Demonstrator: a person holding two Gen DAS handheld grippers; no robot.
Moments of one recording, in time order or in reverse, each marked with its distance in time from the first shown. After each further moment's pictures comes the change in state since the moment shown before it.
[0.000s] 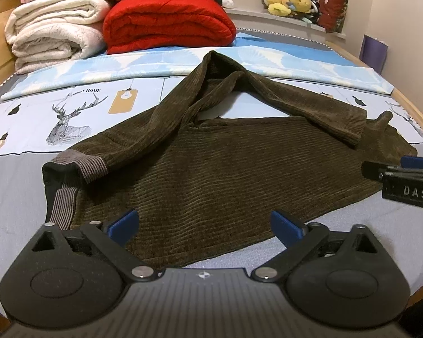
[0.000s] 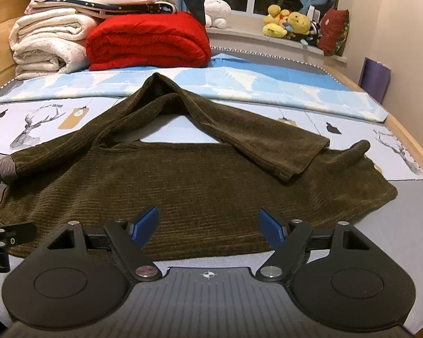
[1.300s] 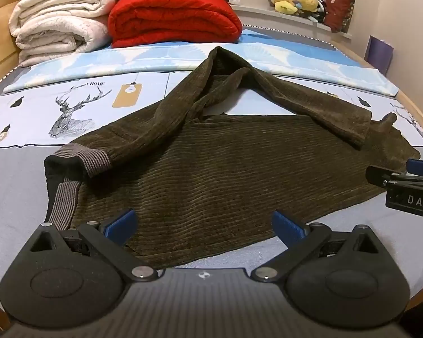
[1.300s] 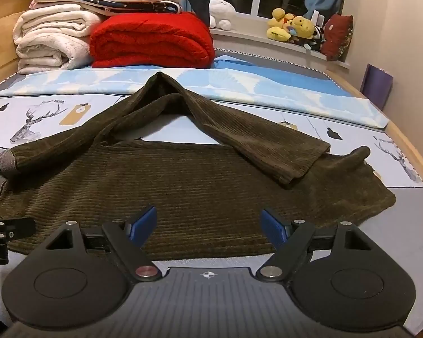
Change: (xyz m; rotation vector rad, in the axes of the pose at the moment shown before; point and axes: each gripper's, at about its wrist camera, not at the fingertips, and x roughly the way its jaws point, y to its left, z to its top) left arm 0.004 0.007 0.002 -0.035 0.046 0.004; right arm -0.010 0.015 -0.011 -0.049 -0.007 -0.022
